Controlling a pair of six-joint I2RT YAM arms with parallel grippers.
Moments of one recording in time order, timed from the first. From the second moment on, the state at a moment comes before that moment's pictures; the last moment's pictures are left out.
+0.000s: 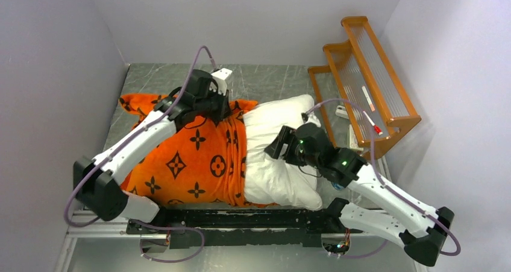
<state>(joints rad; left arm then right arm) -0.57 1.46 1.30 -0.49 0.16 -0.16 0.84 0.88 0.78 -0.58 0.14 0.96</state>
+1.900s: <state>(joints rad) -0.25 1.23 1.35 -0.74 0.10 -0.15 0.68 1.27 1.10 -0.61 0.35 0.68</state>
